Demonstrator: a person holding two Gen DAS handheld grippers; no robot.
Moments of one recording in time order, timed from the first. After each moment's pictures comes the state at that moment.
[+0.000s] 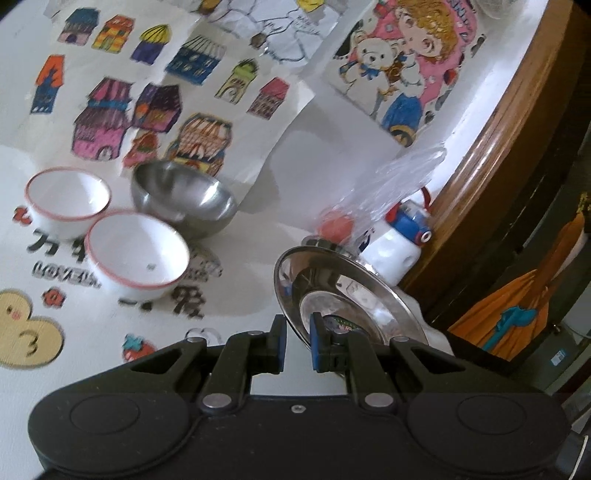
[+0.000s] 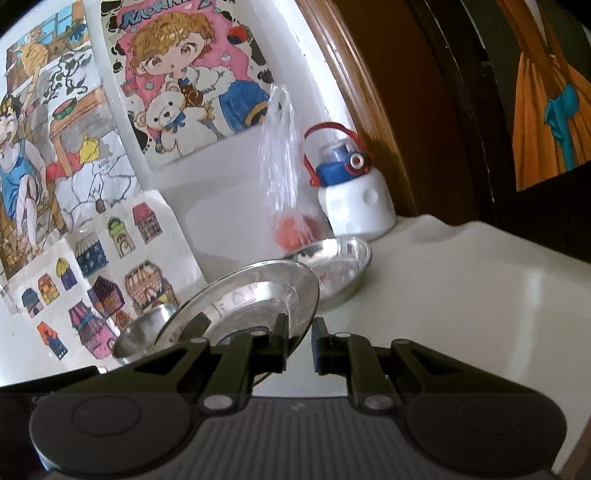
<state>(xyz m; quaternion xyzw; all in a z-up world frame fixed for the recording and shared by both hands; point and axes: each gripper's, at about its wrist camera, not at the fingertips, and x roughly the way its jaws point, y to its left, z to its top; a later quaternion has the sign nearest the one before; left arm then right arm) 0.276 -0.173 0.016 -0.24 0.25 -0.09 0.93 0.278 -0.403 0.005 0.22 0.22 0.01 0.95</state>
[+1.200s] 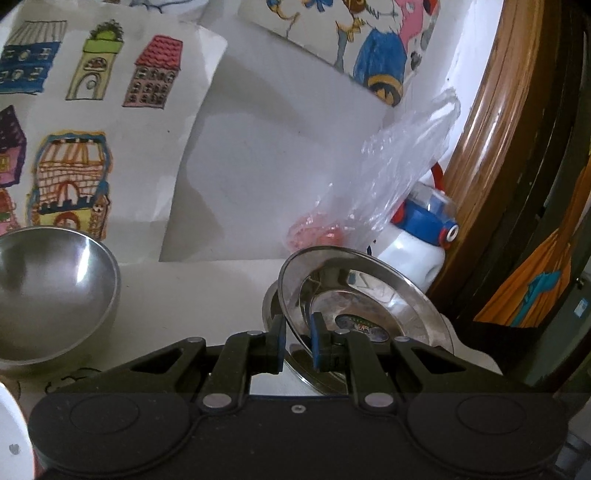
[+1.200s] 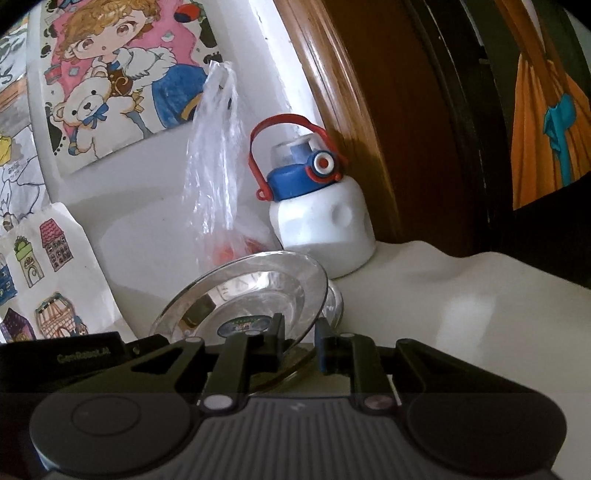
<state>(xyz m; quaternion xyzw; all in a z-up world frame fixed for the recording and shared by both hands) 0.448 -0.226 0.003 -0.14 0.26 -0.14 0.95 0.390 -0.427 -0.043 0.21 0.20 -0.04 0.96</state>
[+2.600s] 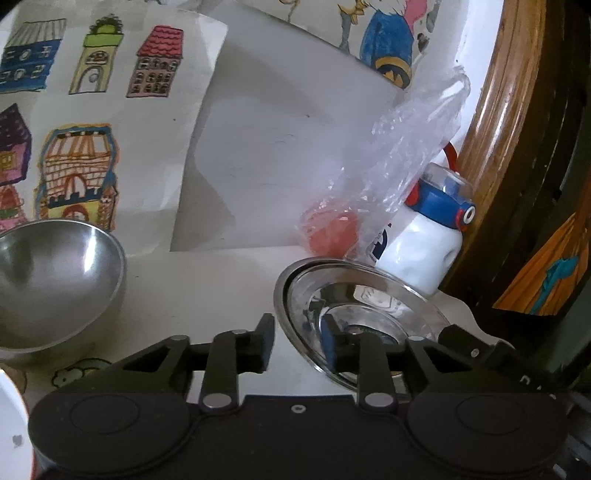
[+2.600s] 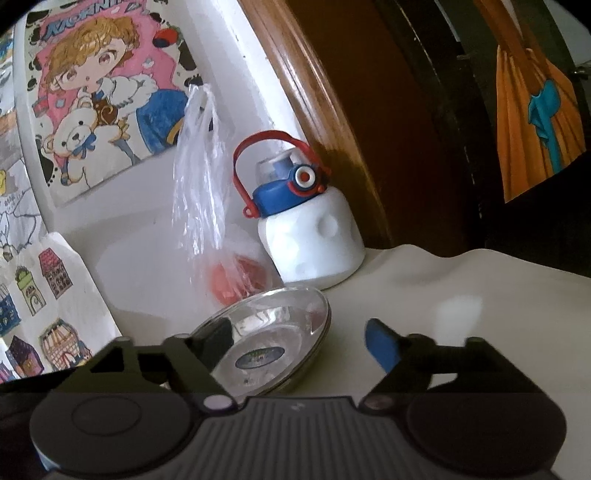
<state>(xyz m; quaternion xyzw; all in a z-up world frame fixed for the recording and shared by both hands) 0.446 -0.226 -0.003 -0.12 0.27 -0.11 0.95 0.381 -0.438 -0.045 0.24 0.17 -0.05 0.95</state>
